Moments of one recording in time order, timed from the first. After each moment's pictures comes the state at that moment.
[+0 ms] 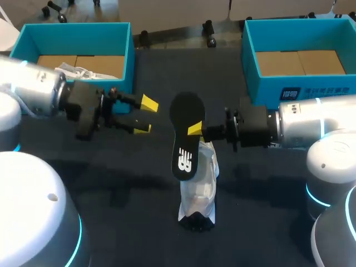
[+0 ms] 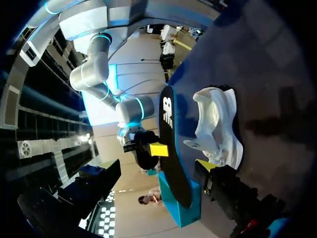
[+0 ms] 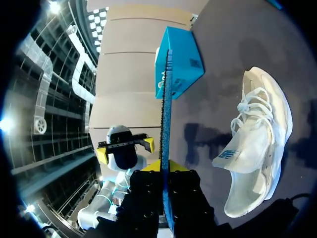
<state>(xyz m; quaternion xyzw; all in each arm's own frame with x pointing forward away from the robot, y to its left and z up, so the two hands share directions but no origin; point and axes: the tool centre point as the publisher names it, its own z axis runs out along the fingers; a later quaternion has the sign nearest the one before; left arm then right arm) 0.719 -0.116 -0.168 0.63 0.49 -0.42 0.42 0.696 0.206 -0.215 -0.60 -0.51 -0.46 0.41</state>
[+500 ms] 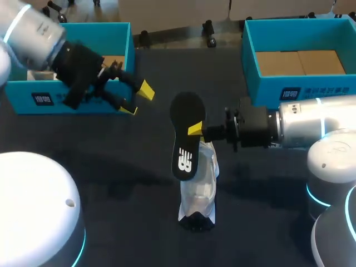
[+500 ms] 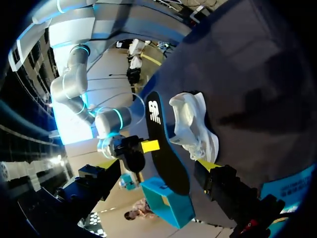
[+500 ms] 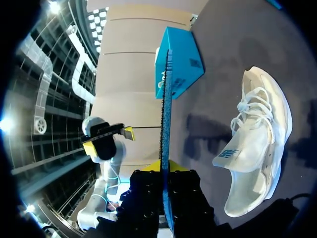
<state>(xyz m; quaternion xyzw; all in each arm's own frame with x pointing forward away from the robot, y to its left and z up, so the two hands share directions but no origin) 0.734 -0.102 -0.138 0.74 0.49 -0.33 0.31 0.696 0.206 -0.214 -0.60 -0.51 -0.46 0.41</state>
